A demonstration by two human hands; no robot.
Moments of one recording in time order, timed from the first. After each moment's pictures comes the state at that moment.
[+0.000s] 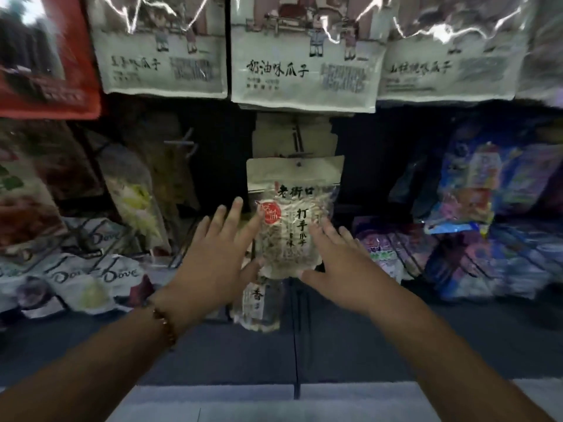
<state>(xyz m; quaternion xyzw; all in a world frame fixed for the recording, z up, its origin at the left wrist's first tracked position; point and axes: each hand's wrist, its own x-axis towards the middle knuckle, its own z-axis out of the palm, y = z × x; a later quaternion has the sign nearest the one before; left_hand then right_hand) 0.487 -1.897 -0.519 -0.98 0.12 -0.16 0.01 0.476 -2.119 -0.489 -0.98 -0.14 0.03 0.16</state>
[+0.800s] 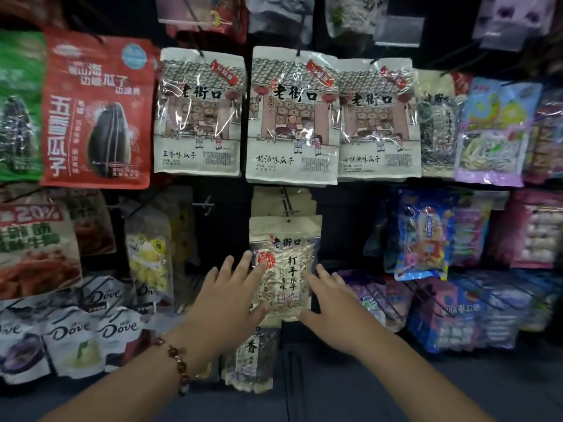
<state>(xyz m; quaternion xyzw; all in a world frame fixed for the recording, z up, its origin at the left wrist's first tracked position) 0.413 -1.909 -0.487 -0.98 0.13 -0.15 0.03 0.402 -2.112 -0.479 -0.98 -0.12 -0.05 0.18</state>
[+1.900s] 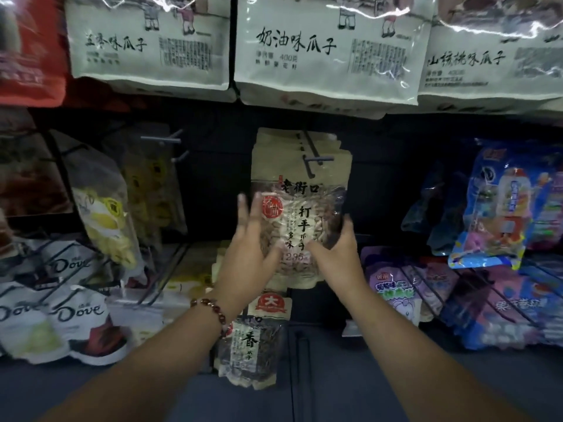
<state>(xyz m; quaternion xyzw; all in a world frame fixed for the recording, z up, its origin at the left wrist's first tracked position) 0.592 -1.930 -0.564 -0.88 0.13 -0.26 -0.39 0.613 -2.098 -0.559 -0.80 0.00 -0.15 0.58</state>
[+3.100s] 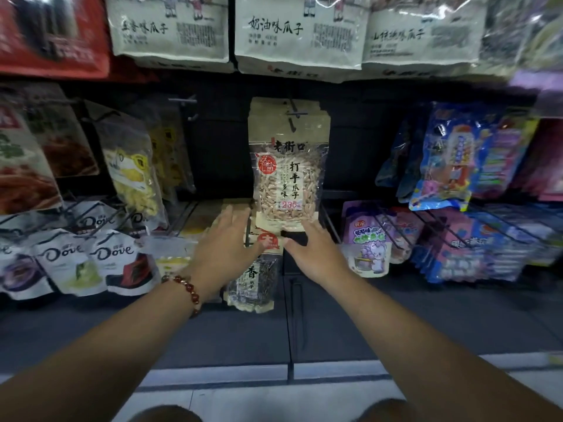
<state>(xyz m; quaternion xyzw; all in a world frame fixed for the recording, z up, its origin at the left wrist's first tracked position) 0.473 -1.906 -0.574 -0.97 0.05 -0.11 -0.20 0.480 -2.091 -0.581 -0.94 -0.04 -0.05 0.34</state>
